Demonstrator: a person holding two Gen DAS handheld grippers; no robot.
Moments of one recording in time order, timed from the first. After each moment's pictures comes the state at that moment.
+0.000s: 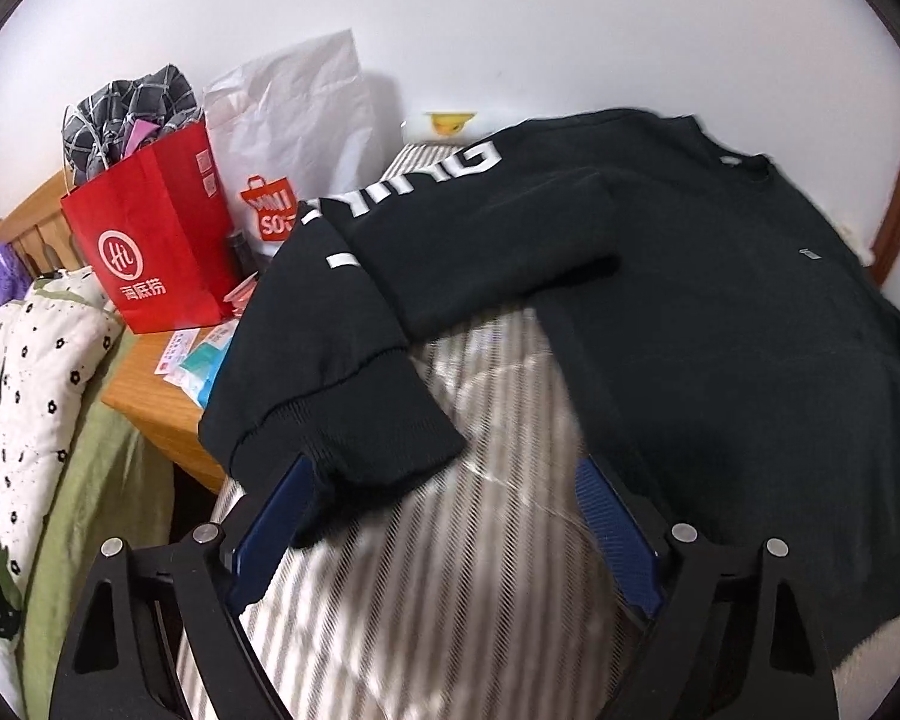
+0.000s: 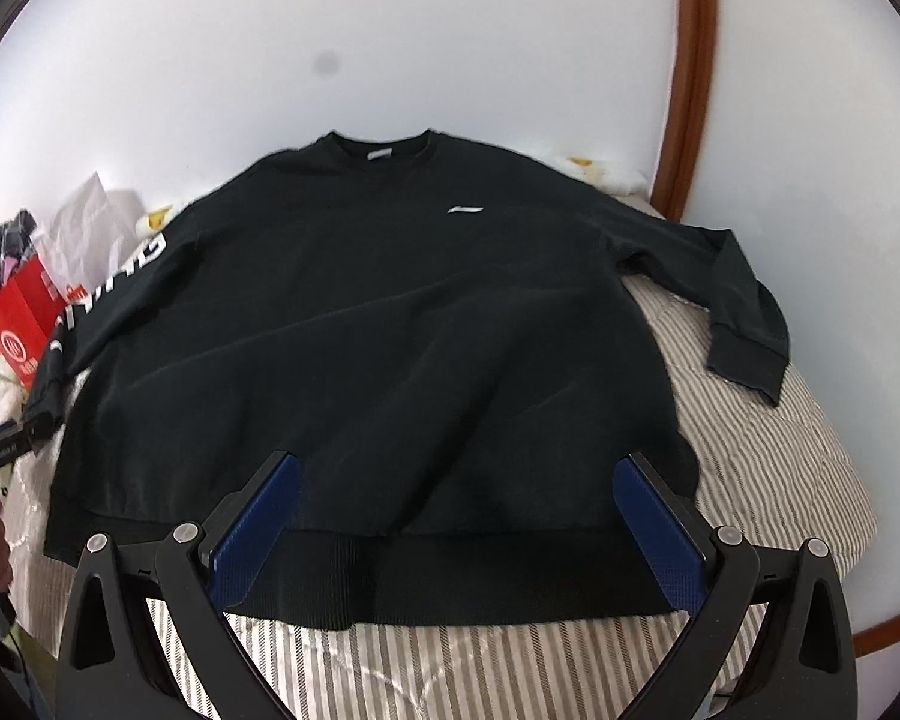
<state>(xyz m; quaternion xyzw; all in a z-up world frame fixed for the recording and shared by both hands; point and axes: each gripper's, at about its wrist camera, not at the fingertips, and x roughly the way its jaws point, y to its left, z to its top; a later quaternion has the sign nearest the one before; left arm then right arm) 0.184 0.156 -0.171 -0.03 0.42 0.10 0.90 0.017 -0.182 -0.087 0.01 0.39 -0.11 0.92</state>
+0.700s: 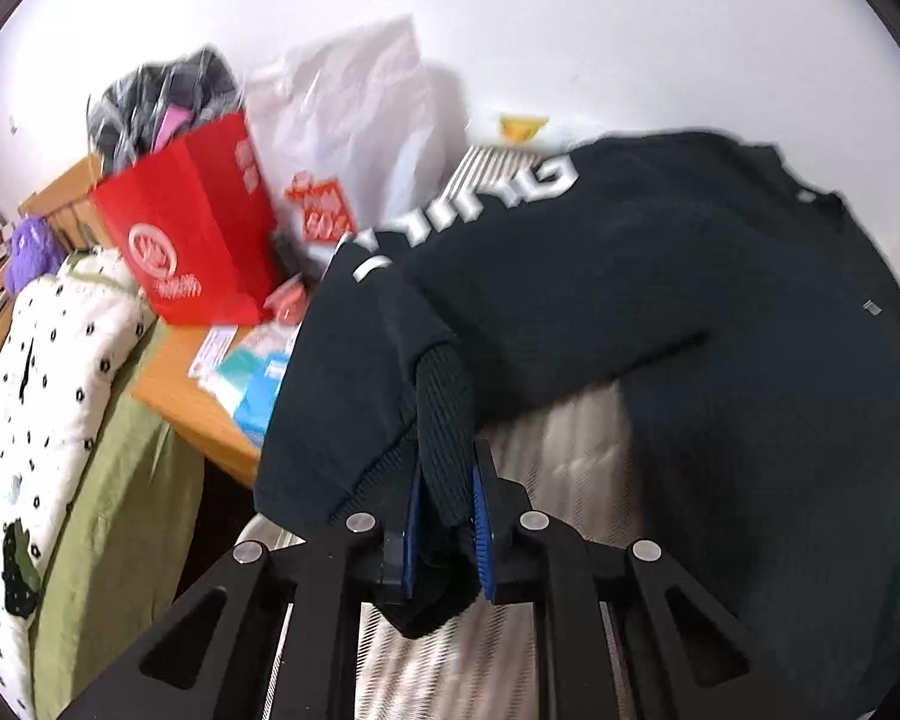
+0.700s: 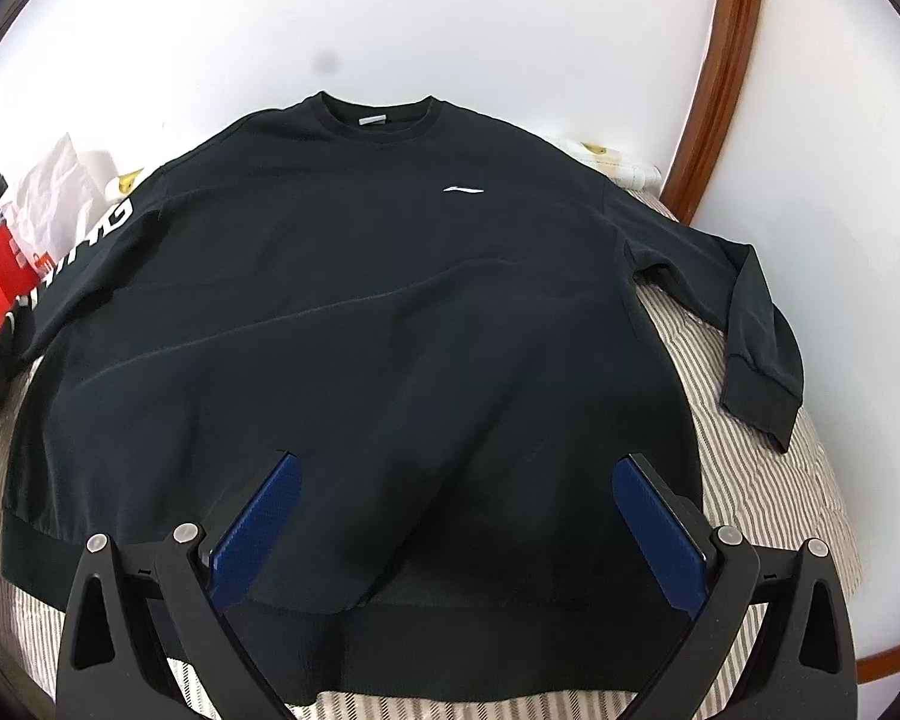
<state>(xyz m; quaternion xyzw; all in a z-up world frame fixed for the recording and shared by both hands) 0.227 0.180 -0.146 -0.05 0.43 0.14 0.89 0.070 -0.191 -0.097 -0.02 0.42 -0.12 0.90</state>
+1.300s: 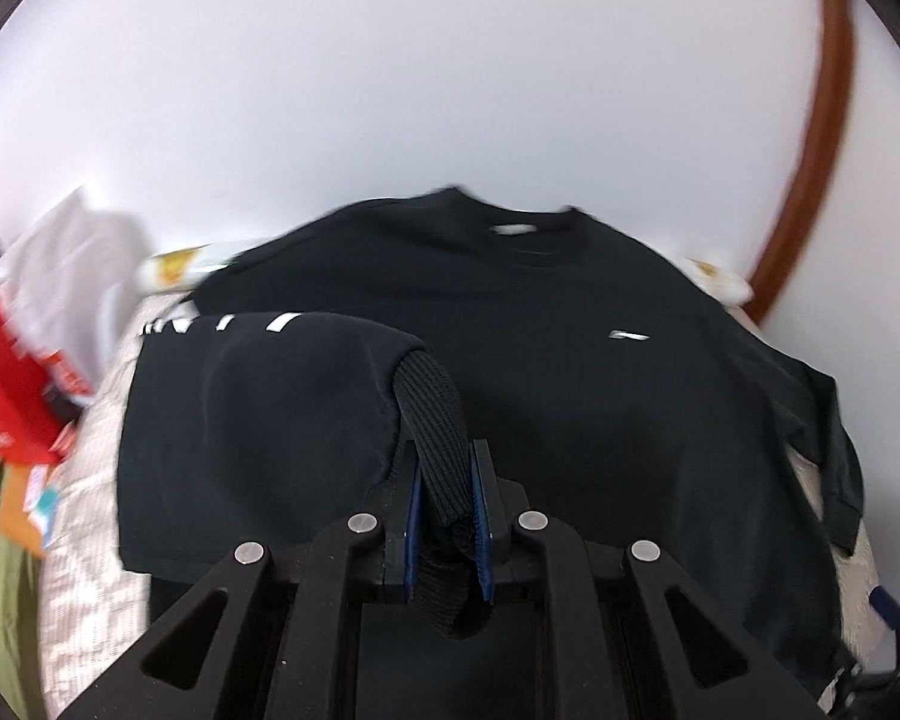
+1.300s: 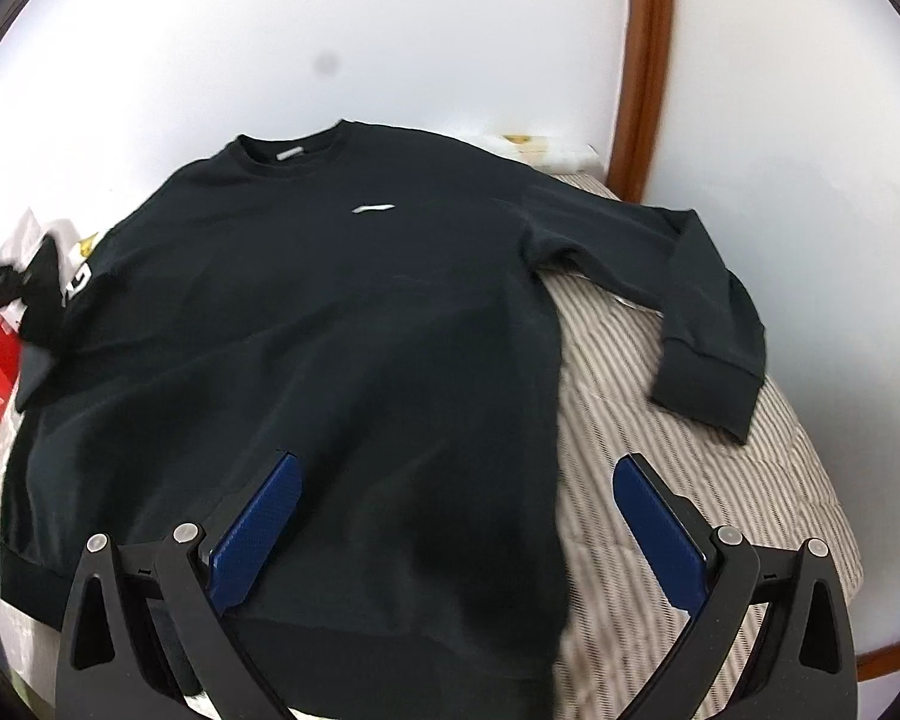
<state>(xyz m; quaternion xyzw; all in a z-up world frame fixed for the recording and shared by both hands) 0.303 -0.049 -0.088 -0.03 0.38 -0.06 0.92 0.056 -0.278 -0.091 0.04 0.40 -0.15 0.90</state>
